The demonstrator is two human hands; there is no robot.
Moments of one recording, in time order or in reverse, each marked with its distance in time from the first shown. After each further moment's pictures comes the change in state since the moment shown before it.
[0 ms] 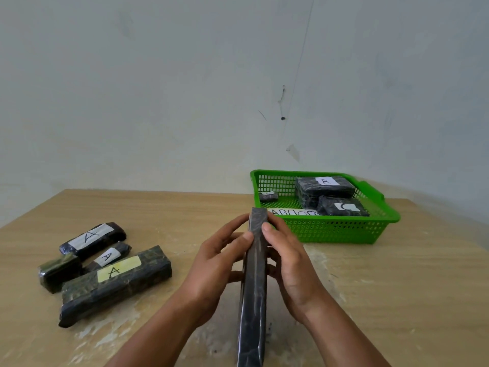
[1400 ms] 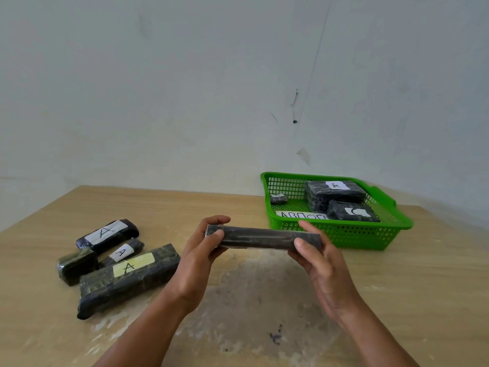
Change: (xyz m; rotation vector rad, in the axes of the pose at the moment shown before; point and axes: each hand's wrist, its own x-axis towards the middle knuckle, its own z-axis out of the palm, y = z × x) left_hand 0.010 -0.016 -0.051 -0.034 0.136 0.097; right_hand 0.003 0.022 -0.051 -0.063 0.194 0.014
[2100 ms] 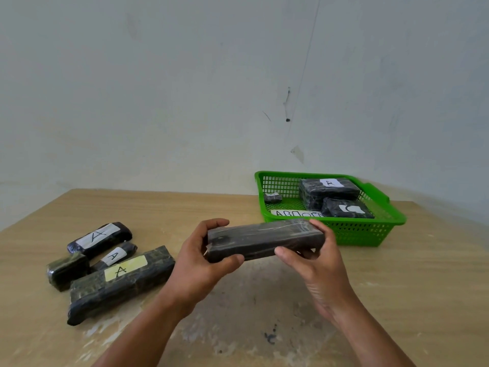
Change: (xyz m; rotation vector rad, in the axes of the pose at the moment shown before) left_hand -0.007 0.003 0.006 0.210 -0.025 0.002; right_hand -0.010 -0.009 0.008 0.031 0.124 -0.057
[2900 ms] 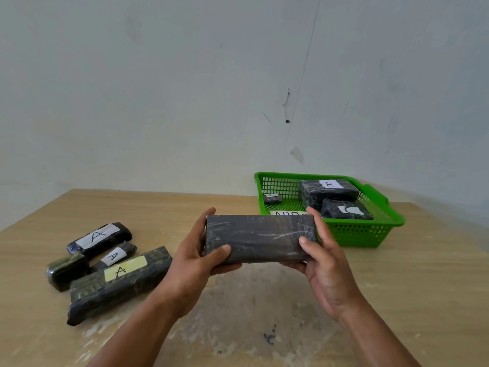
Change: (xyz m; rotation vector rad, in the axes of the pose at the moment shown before) left_hand 0.004 -0.001 -0.005 -0.289 -0.036 -0.101; right_hand 0.012 0.000 -0.009 0.133 -0.158 0.065
